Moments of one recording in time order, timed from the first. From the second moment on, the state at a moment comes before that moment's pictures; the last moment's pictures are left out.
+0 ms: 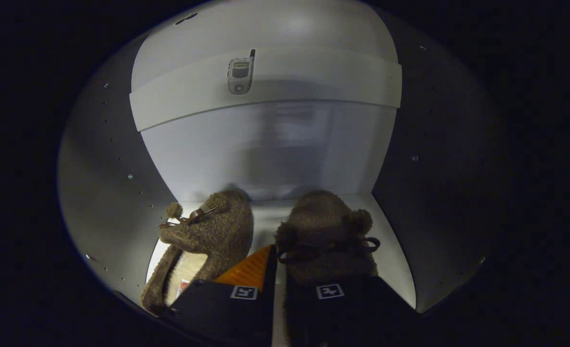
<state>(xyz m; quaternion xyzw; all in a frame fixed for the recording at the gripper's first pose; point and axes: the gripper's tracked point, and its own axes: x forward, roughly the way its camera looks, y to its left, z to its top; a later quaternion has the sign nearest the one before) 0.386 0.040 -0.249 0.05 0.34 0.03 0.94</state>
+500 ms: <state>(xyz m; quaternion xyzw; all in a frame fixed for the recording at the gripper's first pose) 0.329 0.038 -0.205 0.04 0.32 0.05 0.94</state>
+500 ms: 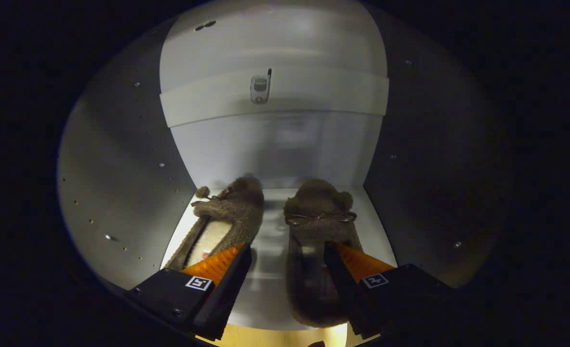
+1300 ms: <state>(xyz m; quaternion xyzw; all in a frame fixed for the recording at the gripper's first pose) 0.104 0.039 0.004 0.06 0.07 0.09 0.99</state>
